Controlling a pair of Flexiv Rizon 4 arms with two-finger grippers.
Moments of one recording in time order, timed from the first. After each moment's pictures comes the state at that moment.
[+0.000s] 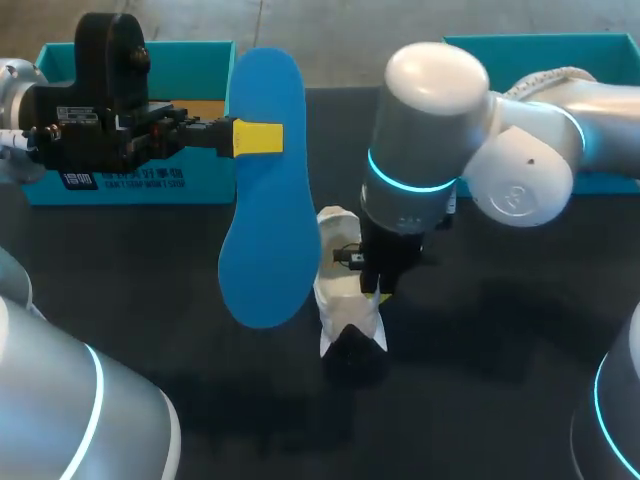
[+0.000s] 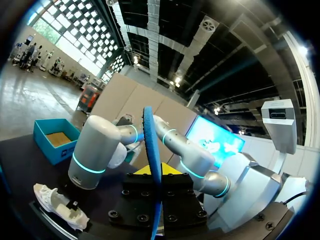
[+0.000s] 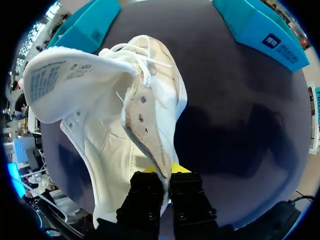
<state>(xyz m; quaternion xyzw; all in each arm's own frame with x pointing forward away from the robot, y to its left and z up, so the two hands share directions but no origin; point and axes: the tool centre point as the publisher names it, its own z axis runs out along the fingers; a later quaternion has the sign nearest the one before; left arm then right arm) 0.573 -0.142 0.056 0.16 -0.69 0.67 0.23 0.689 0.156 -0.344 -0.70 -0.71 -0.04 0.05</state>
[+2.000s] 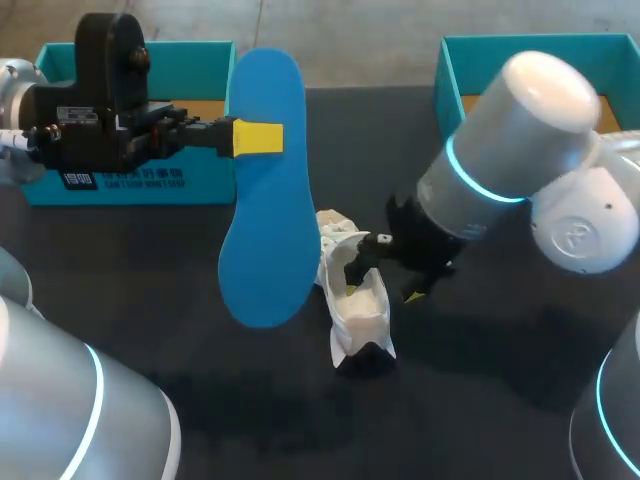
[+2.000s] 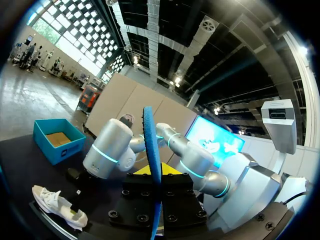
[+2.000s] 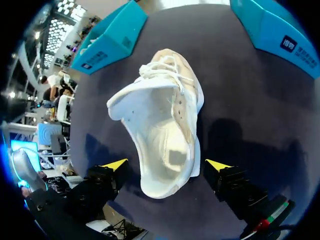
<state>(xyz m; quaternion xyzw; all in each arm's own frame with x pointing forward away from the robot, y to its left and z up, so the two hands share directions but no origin) 0.573 -0.142 0.056 0.16 -0.69 0.67 0.23 0.682 0.152 -0.319 -0.65 -0.73 -0.17 0.12</state>
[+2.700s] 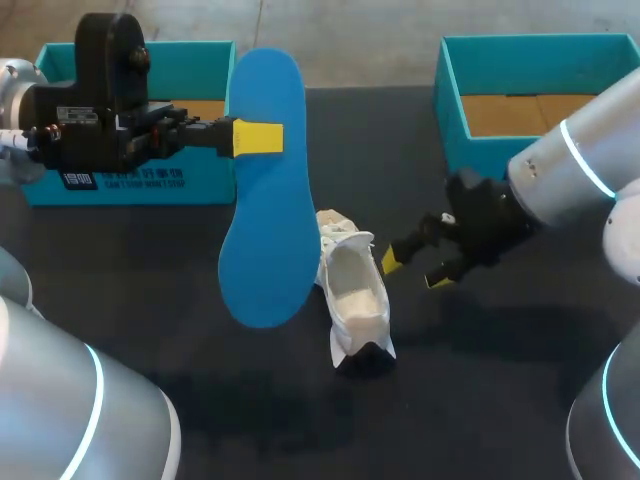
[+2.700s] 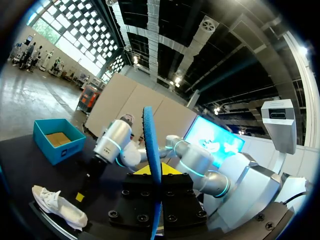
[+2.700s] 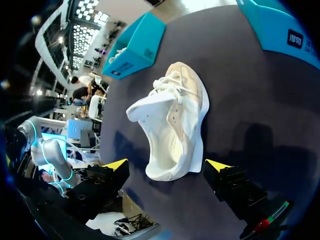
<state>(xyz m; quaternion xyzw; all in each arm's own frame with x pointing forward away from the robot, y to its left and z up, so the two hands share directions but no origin) 0.573 -0.142 0.056 0.16 -0.69 0.67 0.23 0.687 0.112 -0.287 -0.60 -0.72 -0.27 0.22</state>
